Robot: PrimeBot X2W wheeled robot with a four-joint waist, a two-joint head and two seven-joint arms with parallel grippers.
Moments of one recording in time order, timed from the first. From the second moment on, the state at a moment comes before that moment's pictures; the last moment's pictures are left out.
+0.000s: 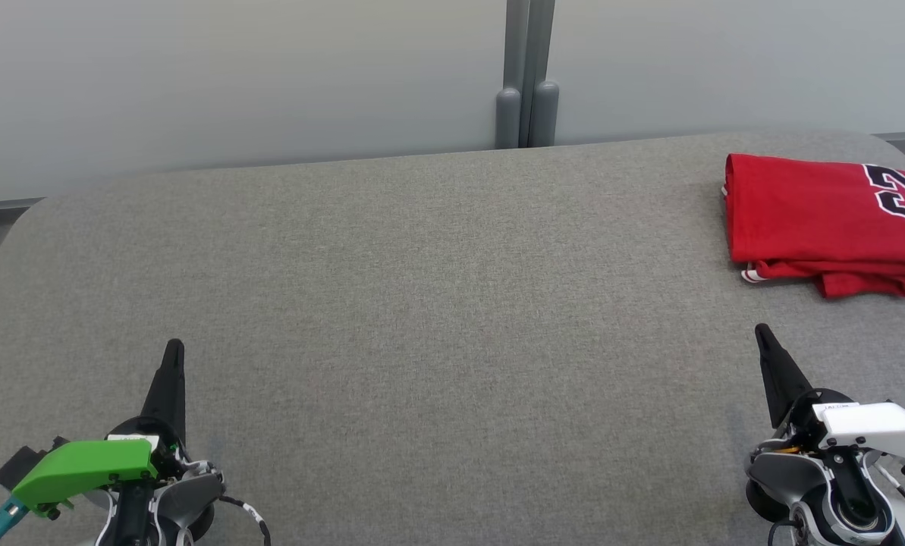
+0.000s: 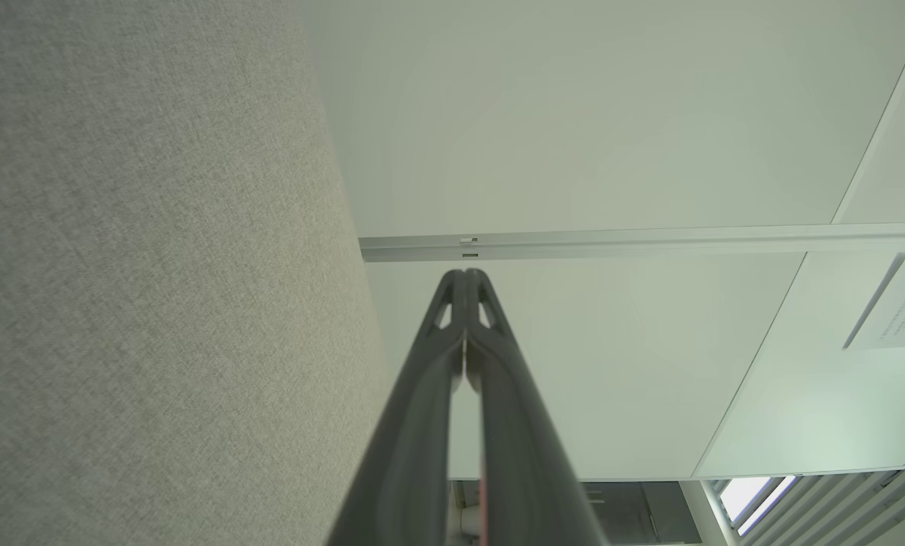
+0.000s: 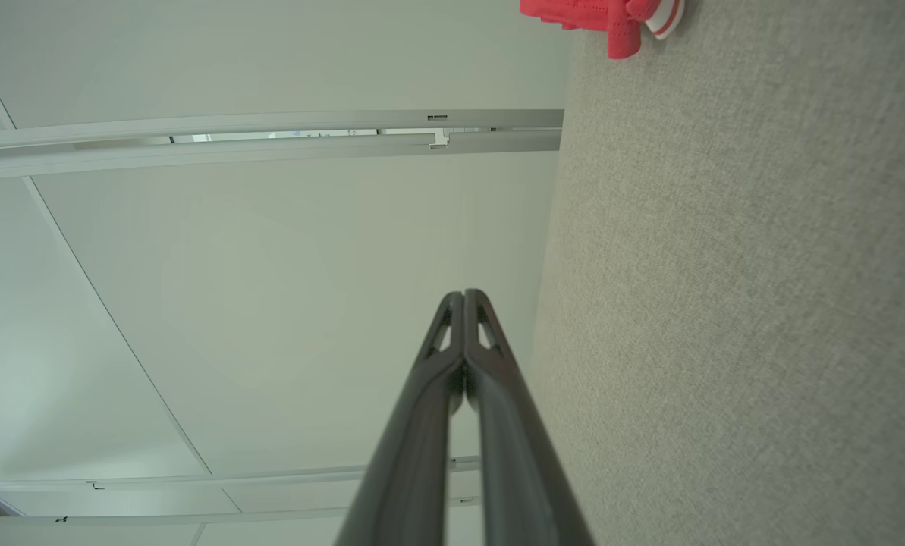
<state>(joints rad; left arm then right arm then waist) -0.13 0.05 0.10 0.27 -1.61 -0.13 0.11 -0.11 -0.05 -0.13 0.25 1.61 0.13 0.12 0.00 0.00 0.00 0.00</state>
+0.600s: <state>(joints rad) -0.13 0.05 0.10 0.27 -1.61 -0.13 0.11 -0.11 -0.05 -0.13 0.25 1.61 0.13 0.12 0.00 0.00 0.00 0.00</state>
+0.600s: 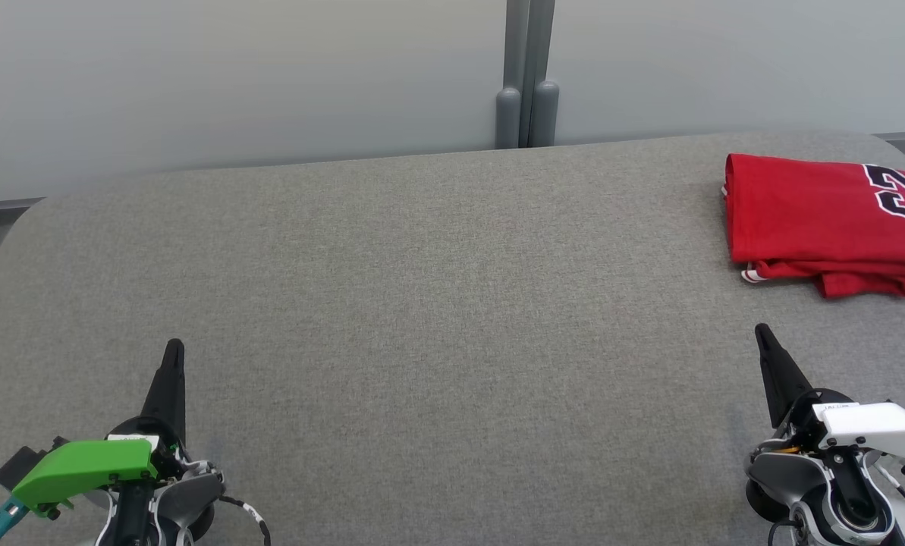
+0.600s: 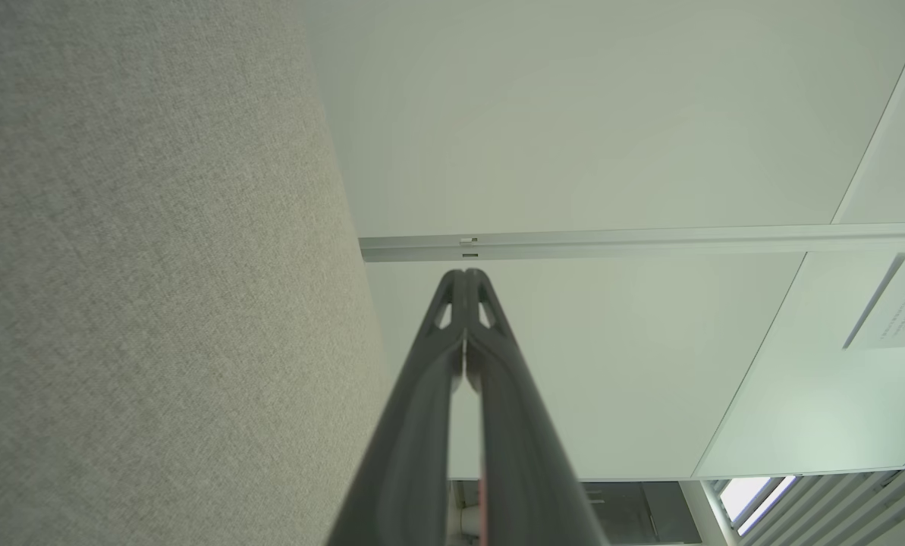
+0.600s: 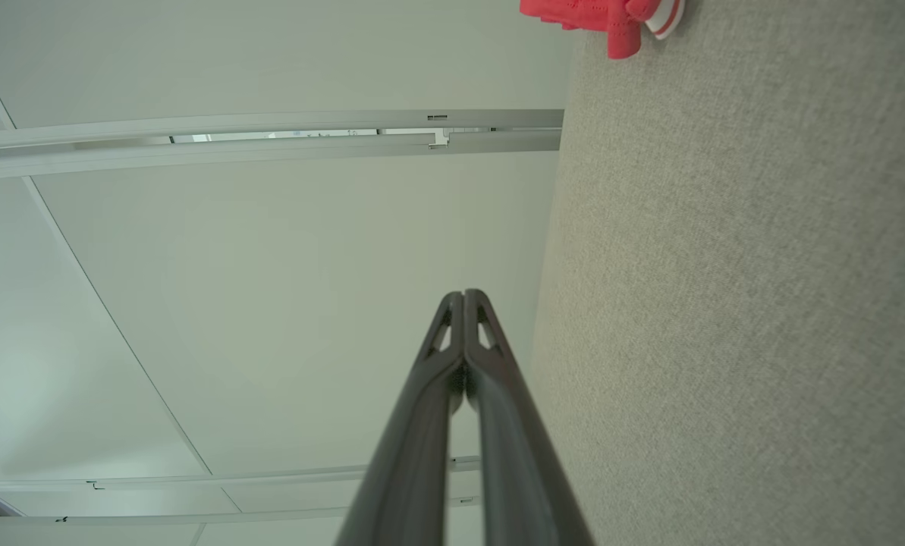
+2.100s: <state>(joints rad) -0.13 0.05 0.10 0.27 -1.61 -0.13 0.11 -0.11 -0.05 -0.13 0.25 1.61 0.13 0.12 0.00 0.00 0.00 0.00</state>
